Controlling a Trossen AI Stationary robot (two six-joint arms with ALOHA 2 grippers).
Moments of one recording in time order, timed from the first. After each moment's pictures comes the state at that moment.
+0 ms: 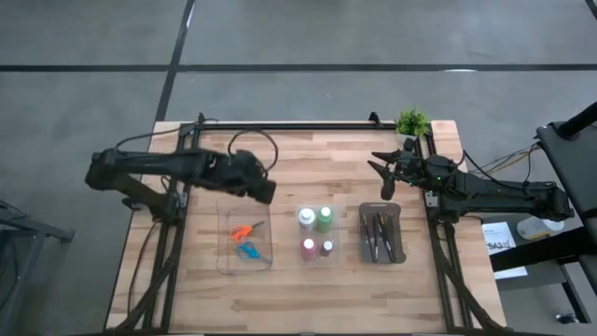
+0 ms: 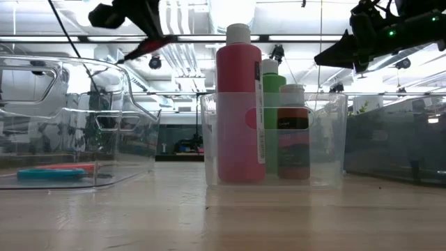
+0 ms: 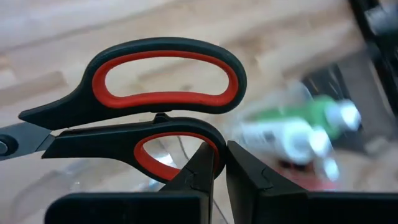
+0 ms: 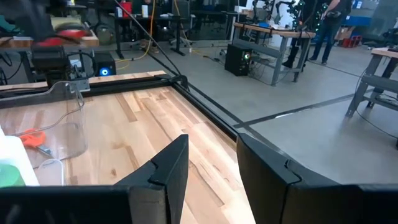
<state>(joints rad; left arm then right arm) -0.05 1.40 1.42 -1.11 -0.28 -1.19 -0.22 0.57 0.32 0.13 0.29 0.00</state>
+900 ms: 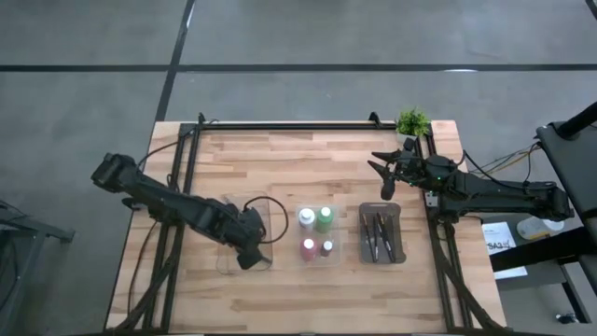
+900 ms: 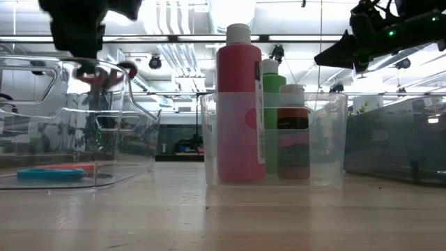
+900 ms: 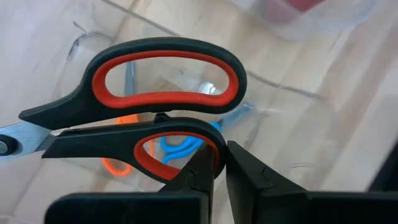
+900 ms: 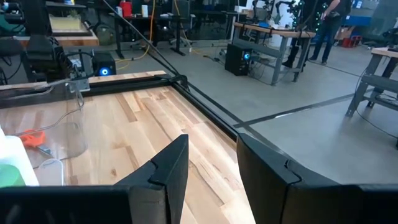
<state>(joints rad) -0.41 1.49 1.19 -1.01 -0.12 -0.96 -0.22 0.57 0.32 0.13 0.29 0.00</state>
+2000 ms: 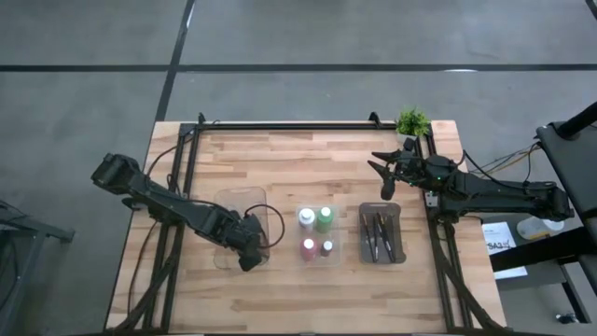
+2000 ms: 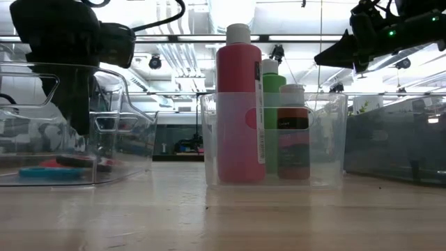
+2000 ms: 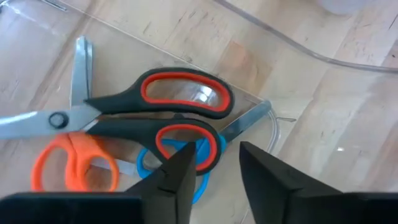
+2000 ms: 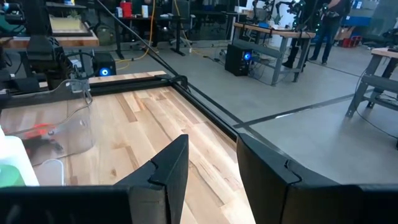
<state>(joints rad) -0.41 1.49 0.88 -0.65 -0.11 -0.95 -0.22 0.57 0.32 0.13 0.29 0.00</state>
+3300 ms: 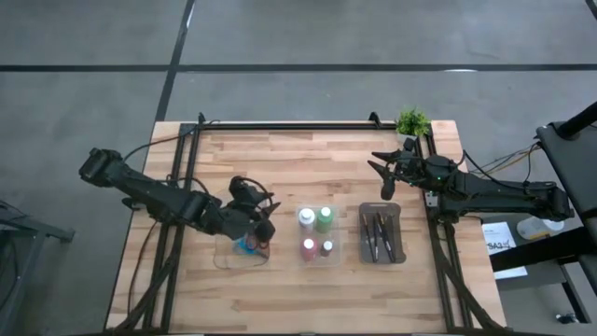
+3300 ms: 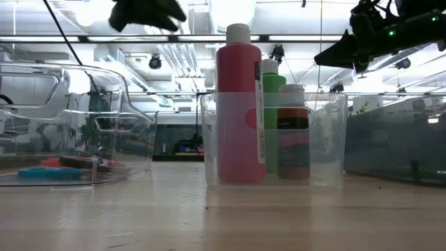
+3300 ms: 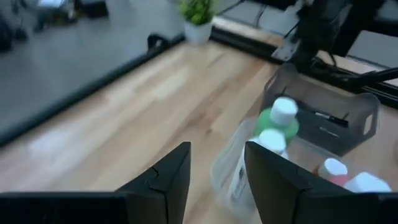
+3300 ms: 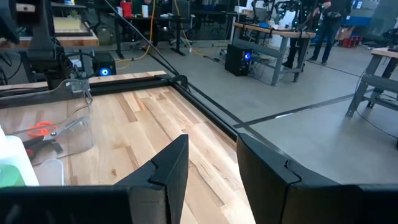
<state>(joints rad) -0.39 1.33 1.01 -0.40 -0.81 -0.64 -0.22 0.57 0.32 0.13 0.29 0.00</state>
